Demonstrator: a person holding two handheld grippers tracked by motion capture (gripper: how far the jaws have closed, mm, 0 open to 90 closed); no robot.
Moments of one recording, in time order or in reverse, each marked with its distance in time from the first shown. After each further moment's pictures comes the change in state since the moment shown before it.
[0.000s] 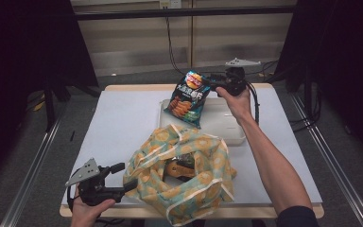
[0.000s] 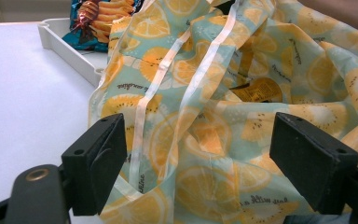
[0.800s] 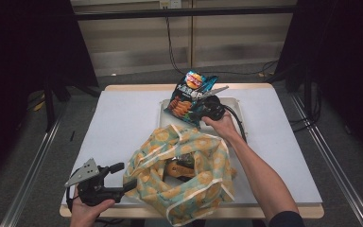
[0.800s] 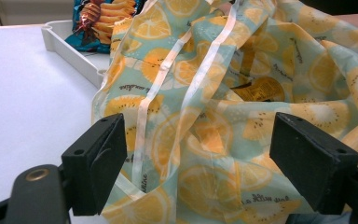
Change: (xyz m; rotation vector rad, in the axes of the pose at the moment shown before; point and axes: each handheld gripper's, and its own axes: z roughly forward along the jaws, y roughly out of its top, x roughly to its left) left arm -0.001 0.001 -0.001 0.011 0.023 0.018; right arm 0.021 -0.086 0.061 0.370 0.249 -0.012
